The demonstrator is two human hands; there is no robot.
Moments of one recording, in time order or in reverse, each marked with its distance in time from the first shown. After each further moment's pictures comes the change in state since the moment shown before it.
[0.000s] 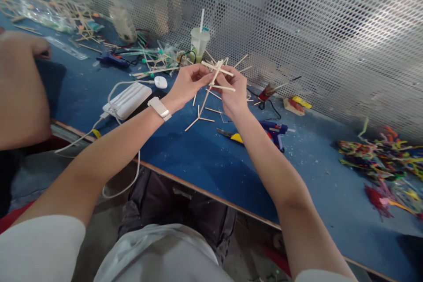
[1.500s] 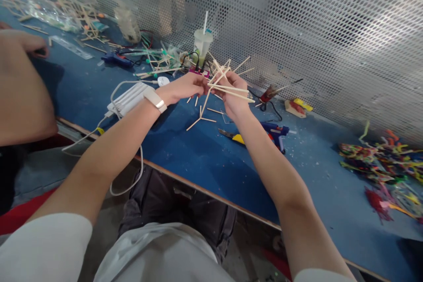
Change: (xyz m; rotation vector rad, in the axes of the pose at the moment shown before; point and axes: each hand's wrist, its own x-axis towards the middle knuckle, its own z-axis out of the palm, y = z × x) left_hand 0.012 -0.003 -0.035 0.153 -0.387 -0.253; right_hand 0.001 0.005 0.000 0.064 -0.043 0.074
